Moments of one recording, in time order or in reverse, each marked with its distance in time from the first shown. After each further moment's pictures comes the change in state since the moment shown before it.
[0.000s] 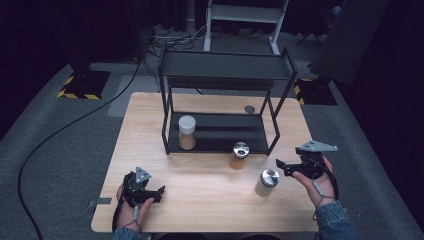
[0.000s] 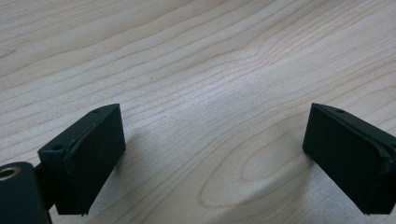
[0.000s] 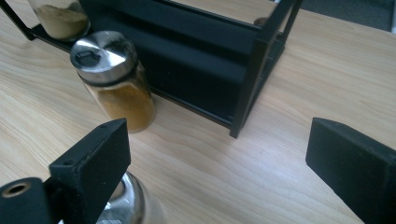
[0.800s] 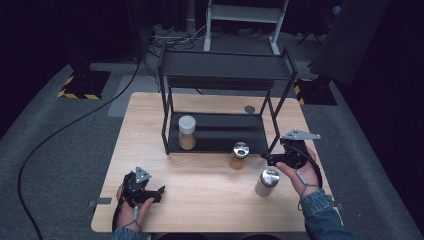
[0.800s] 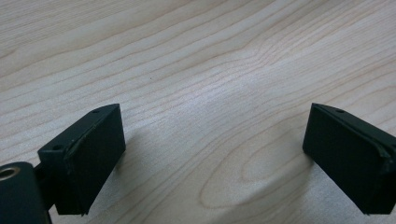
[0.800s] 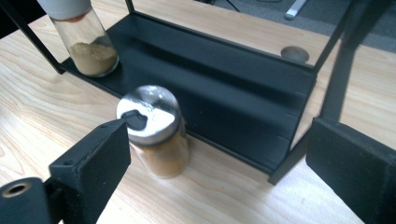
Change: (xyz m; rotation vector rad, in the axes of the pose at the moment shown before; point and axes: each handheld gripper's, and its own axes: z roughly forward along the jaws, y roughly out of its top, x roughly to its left) left arm 0.000 0.000 0.000 -0.001 -0.002 0.002; right arm 0.031 0.040 0.021 -0.030 0.028 0.008
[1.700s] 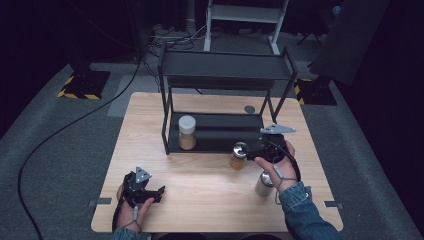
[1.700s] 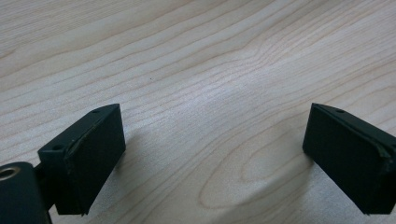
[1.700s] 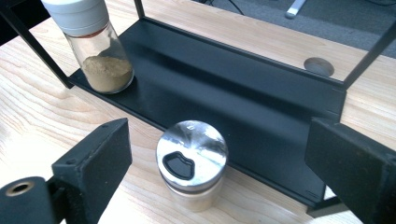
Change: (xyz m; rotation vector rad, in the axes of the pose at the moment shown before) left arm 0.000 0.000 0.000 -0.001 0.000 -0.002; right arm 0.046 0.030 0.032 0.029 -0.025 -0.004
